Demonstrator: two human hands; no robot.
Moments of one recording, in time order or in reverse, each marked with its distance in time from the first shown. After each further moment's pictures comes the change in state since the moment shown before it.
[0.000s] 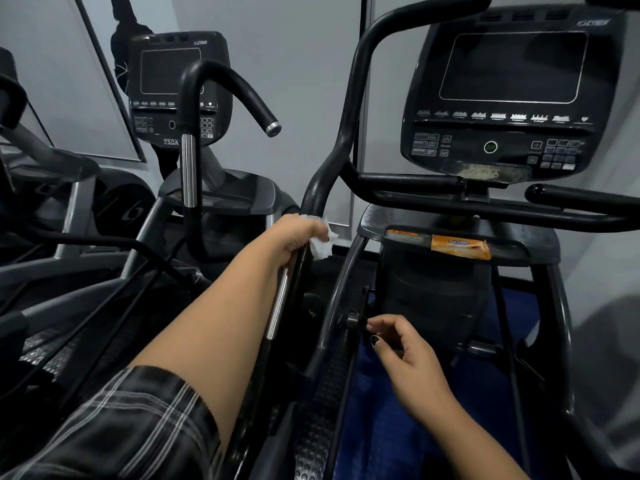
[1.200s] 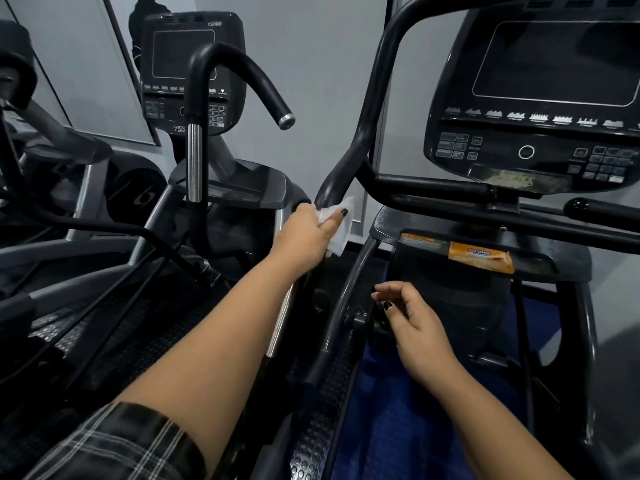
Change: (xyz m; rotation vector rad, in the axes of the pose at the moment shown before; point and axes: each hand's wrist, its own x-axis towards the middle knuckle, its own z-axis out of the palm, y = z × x) left_hand 0.030 -0.012 0.004 0.463 0.223 0.326; right_hand 0.076 -0.013 -0.006 0.017 -0.043 -0.071
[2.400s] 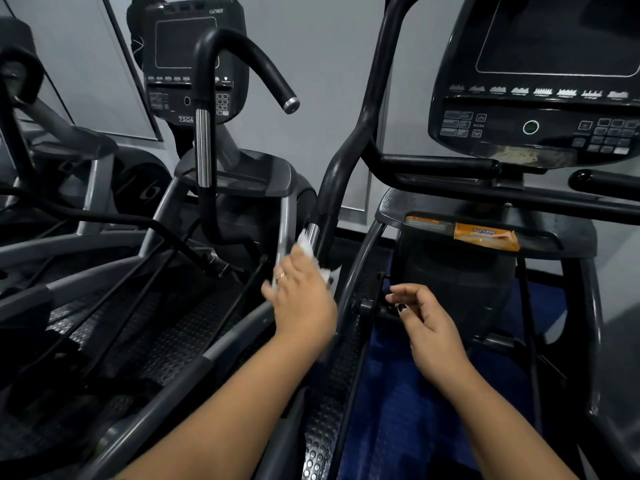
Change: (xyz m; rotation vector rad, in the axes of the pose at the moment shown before) left_hand -0.115 -0.037 0.043 0.483 0.216 -0.173; right_hand -0.040 0.016 0.008 0.027 0.058 0.081
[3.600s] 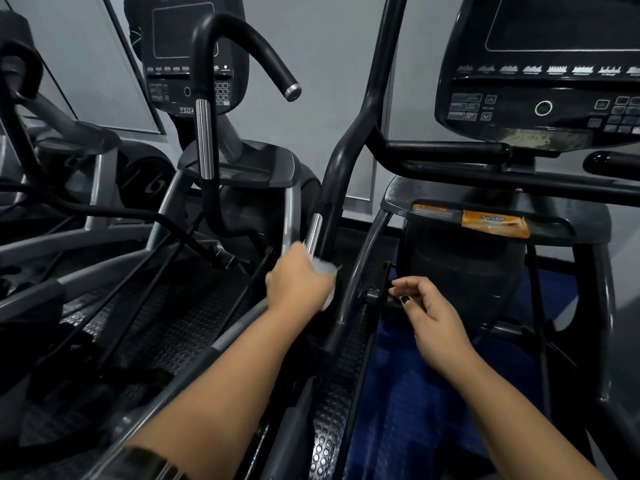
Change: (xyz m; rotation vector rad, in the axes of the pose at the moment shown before) left_hand 0.022 -0.011 -0.016 -0.289 -0.117 -0.118; right_hand 0.005 0.008 0.003 -0.036 -0.037 0.013
